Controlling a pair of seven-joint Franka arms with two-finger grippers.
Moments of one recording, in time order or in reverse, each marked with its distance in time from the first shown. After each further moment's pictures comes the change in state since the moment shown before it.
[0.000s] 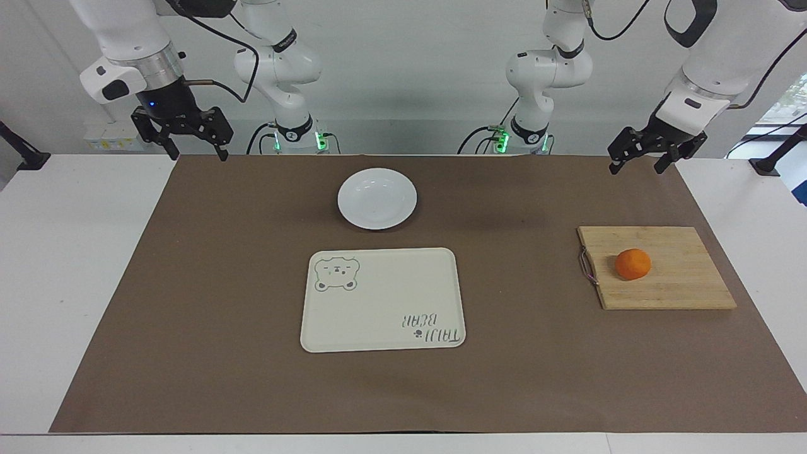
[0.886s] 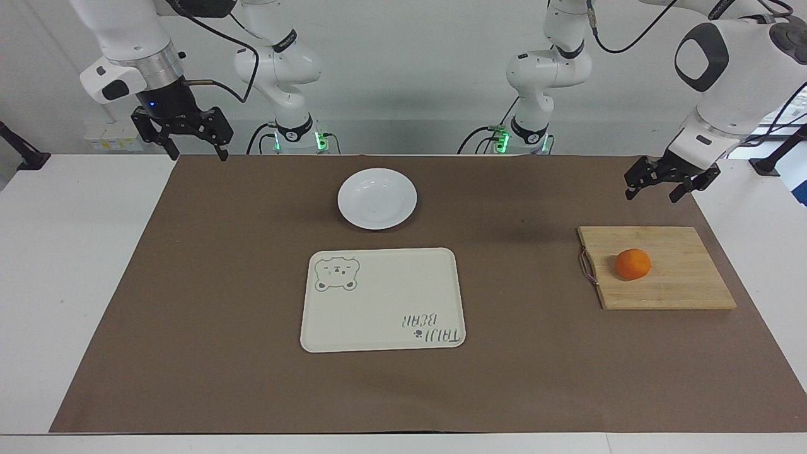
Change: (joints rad) left arm 0.094 0.021 0.019 -0.169 0.004 0.216 0.222; right arm 0.000 0.000 0.000 0.000 0.000 0.000 0.000
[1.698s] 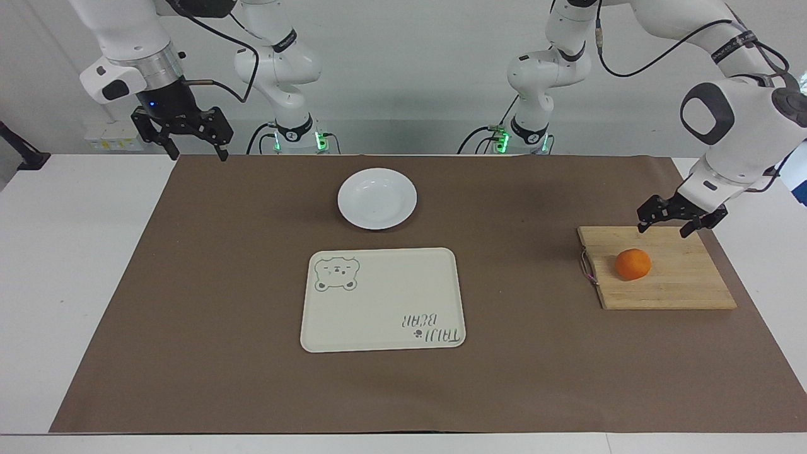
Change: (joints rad) left arm 0.084 0.132 0.002 -0.064 0.000 0.201 0.152; right arm 0.000 0.000 0.000 0.000 0.000 0.000 0.000
